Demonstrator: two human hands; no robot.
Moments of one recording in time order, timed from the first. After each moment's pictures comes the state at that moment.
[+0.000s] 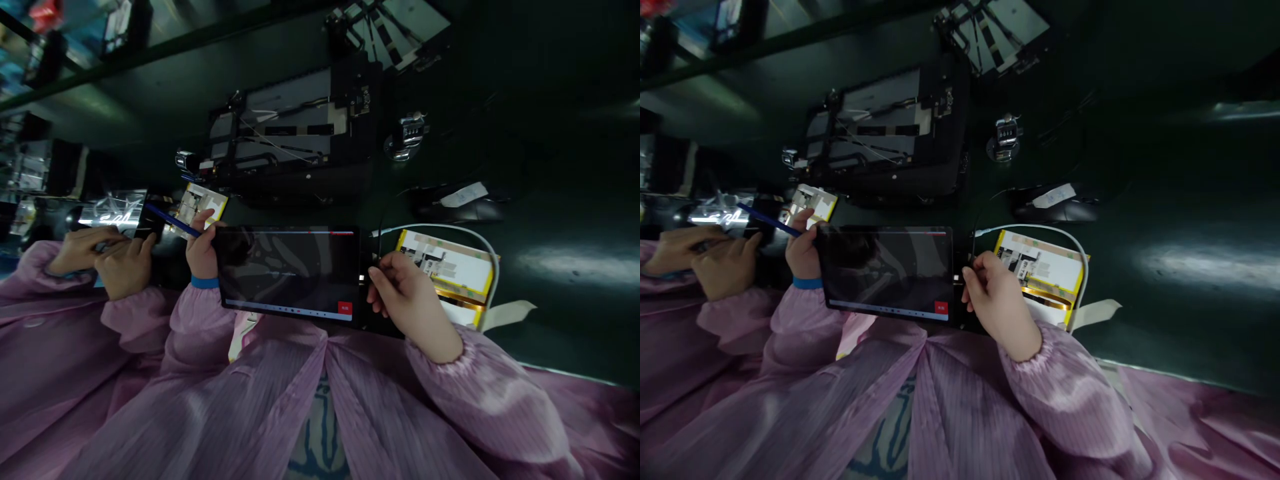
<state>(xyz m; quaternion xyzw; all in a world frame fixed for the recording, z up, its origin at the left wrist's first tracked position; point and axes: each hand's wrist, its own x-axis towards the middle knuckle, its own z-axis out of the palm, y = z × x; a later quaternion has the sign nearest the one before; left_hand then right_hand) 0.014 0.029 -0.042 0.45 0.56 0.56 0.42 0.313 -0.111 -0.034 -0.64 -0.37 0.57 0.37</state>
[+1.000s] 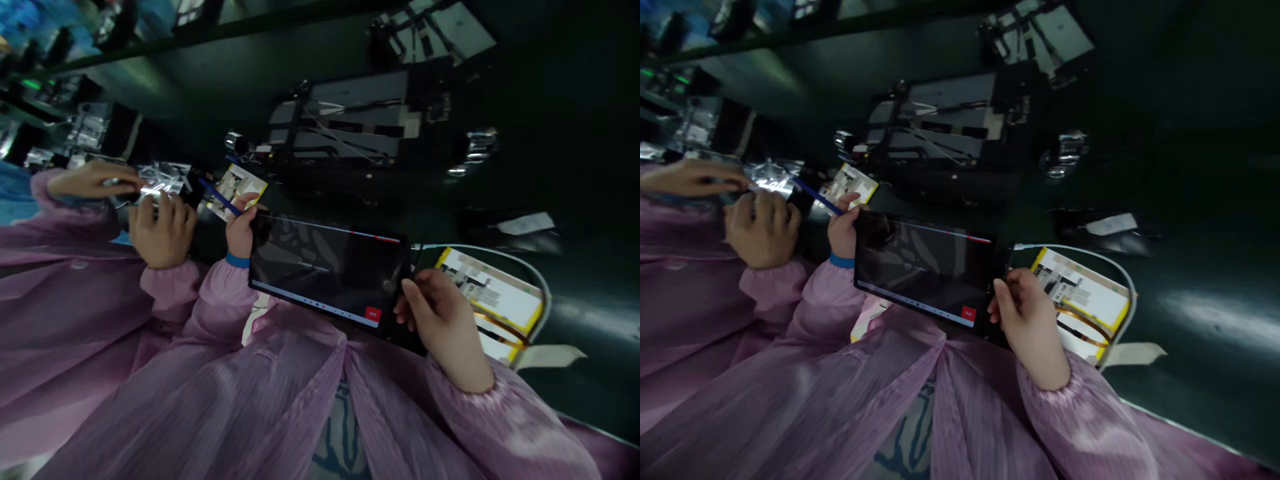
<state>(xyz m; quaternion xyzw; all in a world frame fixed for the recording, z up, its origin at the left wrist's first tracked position) 0.012 0.034 -0.048 0.42 0.52 0.58 0.47 0.304 -0.113 -0.032 -0.65 -0.37 0.53 0.39</state>
